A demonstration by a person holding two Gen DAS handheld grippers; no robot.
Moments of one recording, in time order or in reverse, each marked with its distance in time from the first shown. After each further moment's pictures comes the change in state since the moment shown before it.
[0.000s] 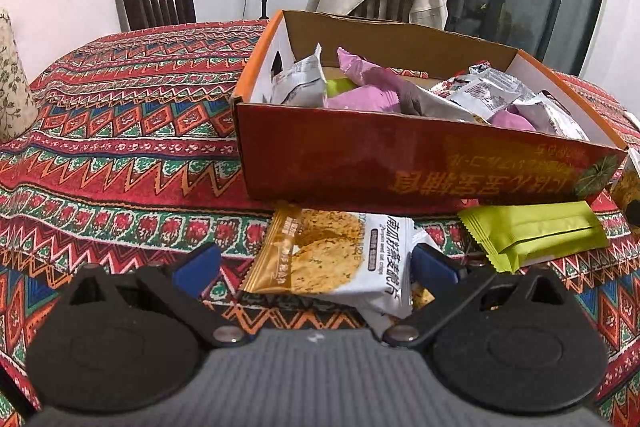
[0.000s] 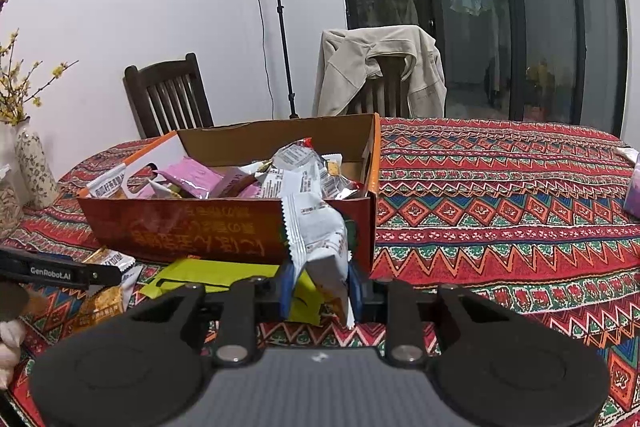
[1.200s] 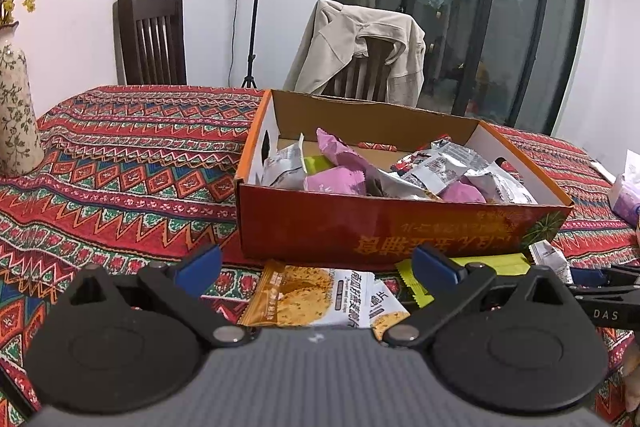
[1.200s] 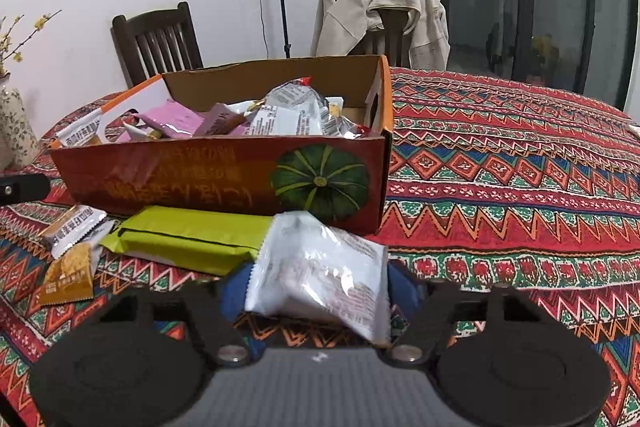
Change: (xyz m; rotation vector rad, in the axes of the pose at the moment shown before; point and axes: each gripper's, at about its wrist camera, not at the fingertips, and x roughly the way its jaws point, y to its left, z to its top) left arm -0.050 0.003 0.007 -0.035 -0.193 -0.073; right arm 0.041 0.007 -0.010 -0.024 0.145 0.001
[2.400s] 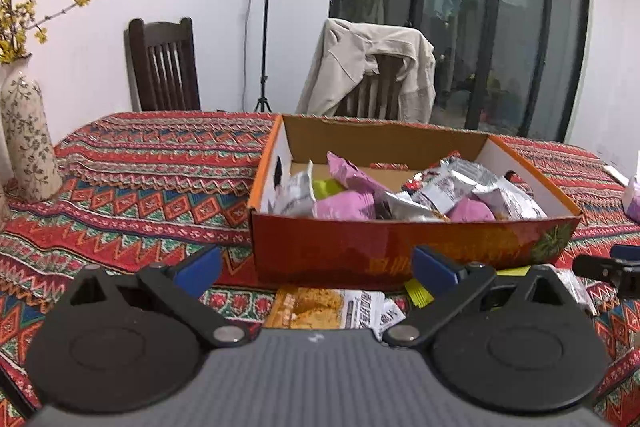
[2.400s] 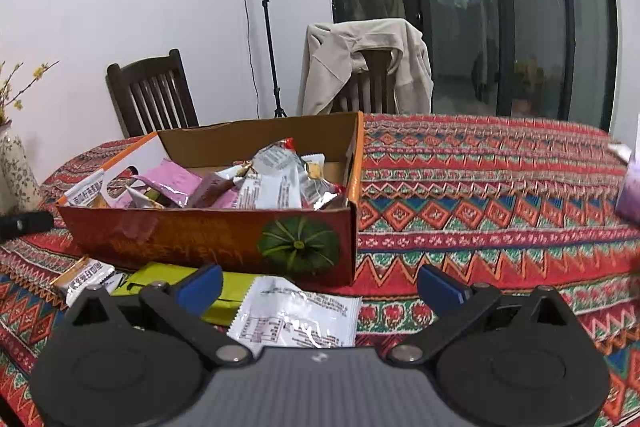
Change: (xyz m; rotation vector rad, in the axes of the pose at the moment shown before) left arm -0.009 -0.007 0.006 0.038 -0.055 0.048; right arm -0.031 -0.016 0.014 0.057 -0.129 -0.036
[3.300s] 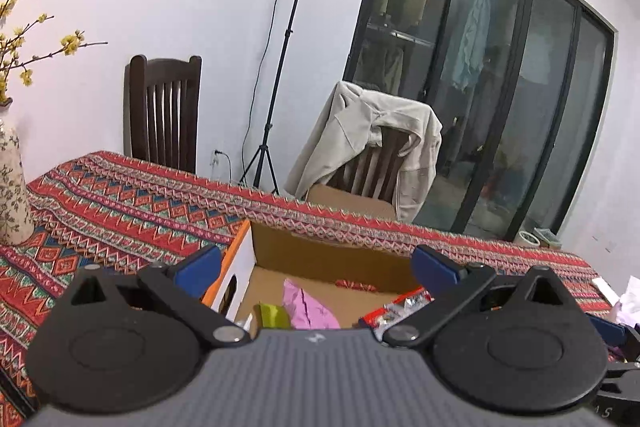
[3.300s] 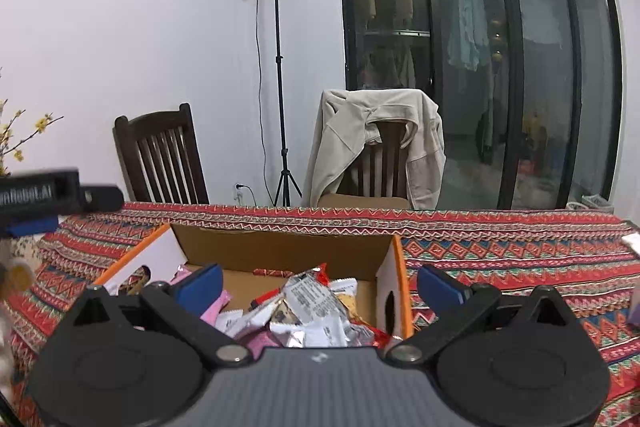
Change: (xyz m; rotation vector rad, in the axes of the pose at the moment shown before) left arm 0.012 -0.030 0.103 -0.168 -0.134 0.000; right arm 0.002 0.046 0.086 -0.082 -0.167 -0.017
